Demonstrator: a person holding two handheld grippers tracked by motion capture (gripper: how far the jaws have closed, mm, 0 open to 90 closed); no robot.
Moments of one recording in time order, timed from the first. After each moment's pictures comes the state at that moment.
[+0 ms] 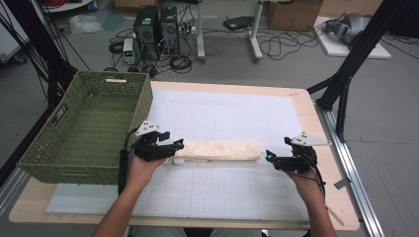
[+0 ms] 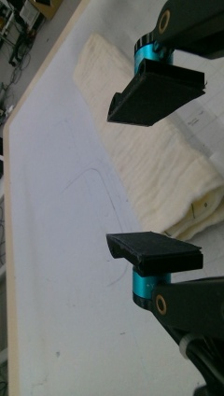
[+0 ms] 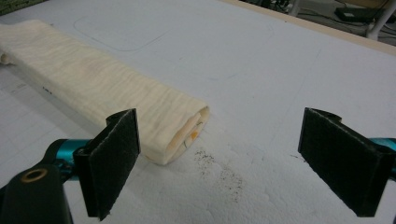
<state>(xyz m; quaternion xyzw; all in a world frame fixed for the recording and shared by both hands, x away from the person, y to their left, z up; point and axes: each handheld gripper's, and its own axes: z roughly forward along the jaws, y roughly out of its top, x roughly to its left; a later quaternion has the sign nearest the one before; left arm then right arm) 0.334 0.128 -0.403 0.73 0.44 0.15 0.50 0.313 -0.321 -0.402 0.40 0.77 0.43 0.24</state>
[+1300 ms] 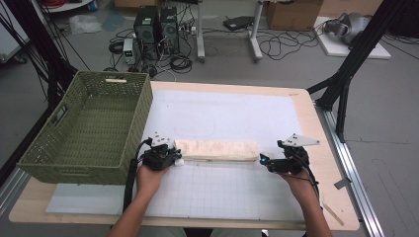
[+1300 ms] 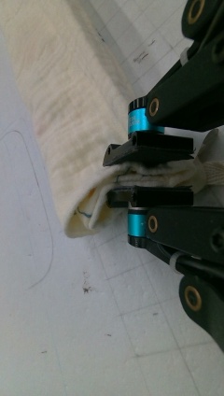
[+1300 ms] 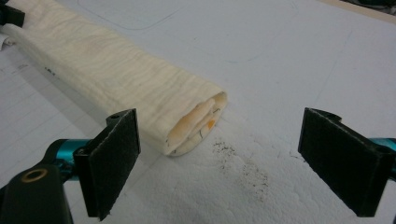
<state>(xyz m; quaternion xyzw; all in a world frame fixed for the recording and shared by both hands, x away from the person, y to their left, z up) 0.332 0.115 -0.453 0.76 0.46 0.16 0.43 0.318 -0.306 -0.415 0.40 0.79 0.41 0.22</state>
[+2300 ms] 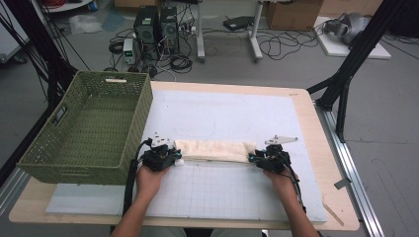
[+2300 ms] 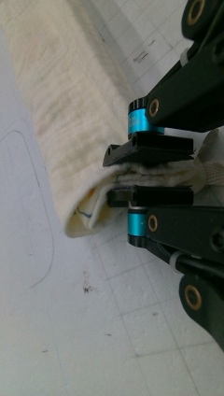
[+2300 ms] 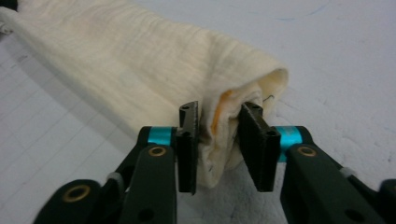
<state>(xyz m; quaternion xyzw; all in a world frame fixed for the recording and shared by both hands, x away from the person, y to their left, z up) 0.331 0.115 -0.453 0.76 0.46 0.17 0.43 0.337 -0.271 -0.447 0.44 0.80 0.39 0.13</state>
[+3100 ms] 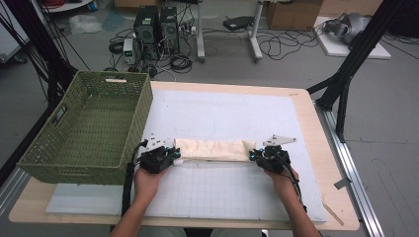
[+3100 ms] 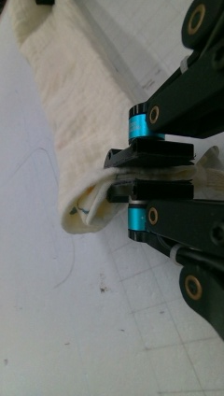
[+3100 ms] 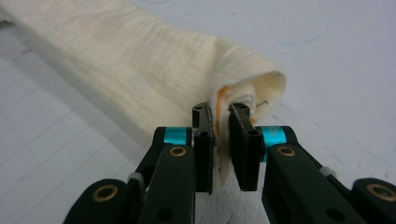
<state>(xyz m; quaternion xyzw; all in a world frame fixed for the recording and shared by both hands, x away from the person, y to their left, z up) 0.317 0.121 -0.443 0.74 0.44 0.18 0.48 0.333 -0.267 -0.438 0.40 0.81 0.39 0.17</state>
